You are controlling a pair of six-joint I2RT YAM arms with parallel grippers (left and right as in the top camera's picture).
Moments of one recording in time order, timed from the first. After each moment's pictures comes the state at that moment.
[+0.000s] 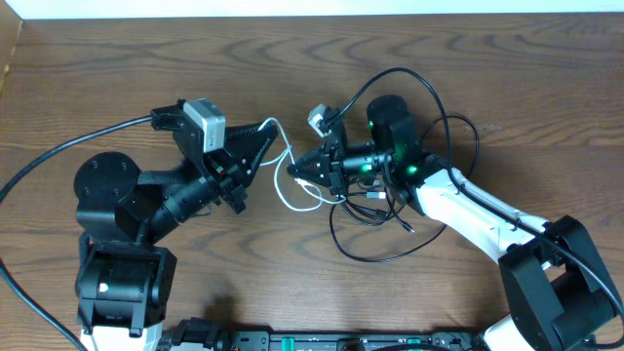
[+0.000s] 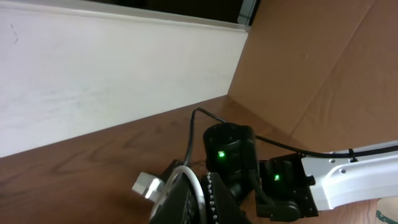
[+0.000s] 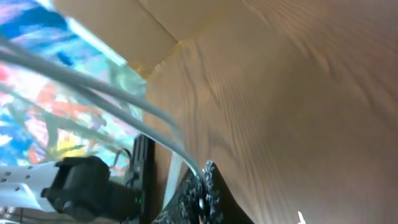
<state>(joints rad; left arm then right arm) -0.09 0.84 1.03 -0.30 0.78 -0.20 0.55 1.72 1.00 0.23 -1.00 0.31</state>
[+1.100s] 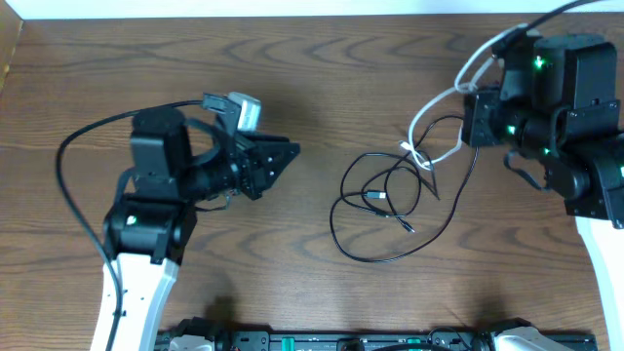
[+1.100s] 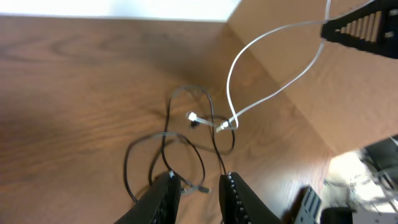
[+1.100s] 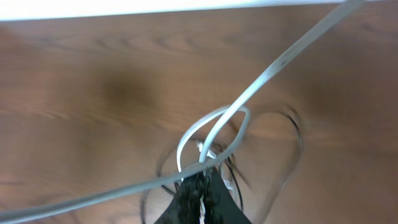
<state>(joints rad) -0.12 1.08 1.04 -0.53 0.84 -0.16 0.24 1.33 1.70 -1.16 -0.06 0.23</state>
